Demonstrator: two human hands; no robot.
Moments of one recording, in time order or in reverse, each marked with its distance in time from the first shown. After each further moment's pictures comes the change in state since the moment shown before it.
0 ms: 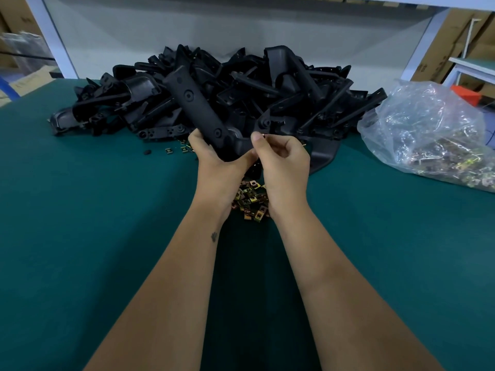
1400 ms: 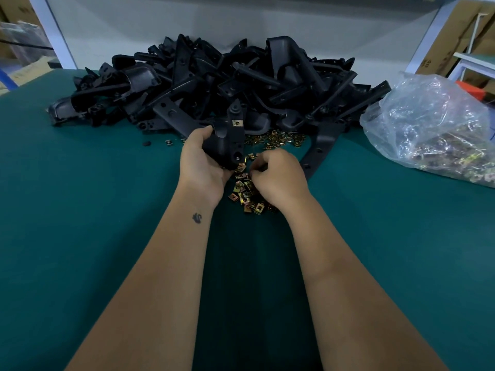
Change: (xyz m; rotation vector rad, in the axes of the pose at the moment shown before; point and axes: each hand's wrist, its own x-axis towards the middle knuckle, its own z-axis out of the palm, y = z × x) left_hand 0.009 0.022 -0.011 -0.593 0.161 -0.498; right_hand 0.009 0.012 -0.015 -1.006 -0.374 -0.193
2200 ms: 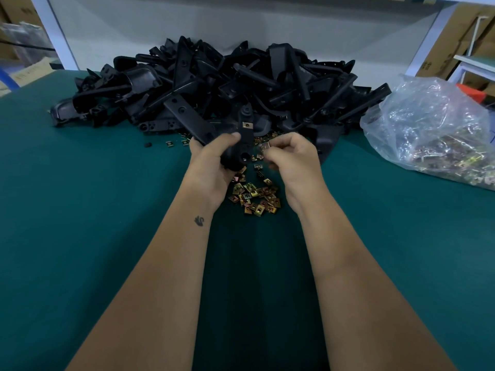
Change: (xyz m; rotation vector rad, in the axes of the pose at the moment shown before) left_hand 0.000 -0.006 -0.002 0.155 -0.092 0.114; right_hand 0.004 0.005 -0.015 0.869 0.148 0.171
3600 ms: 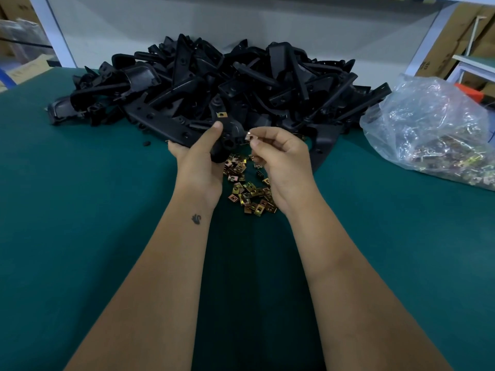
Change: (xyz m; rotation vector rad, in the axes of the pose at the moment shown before) left_hand 0.000 0.002 -0.003 -0.173 0.123 0.157; right_hand -0.012 -0.007 0.016 0.210 -0.110 -0.072
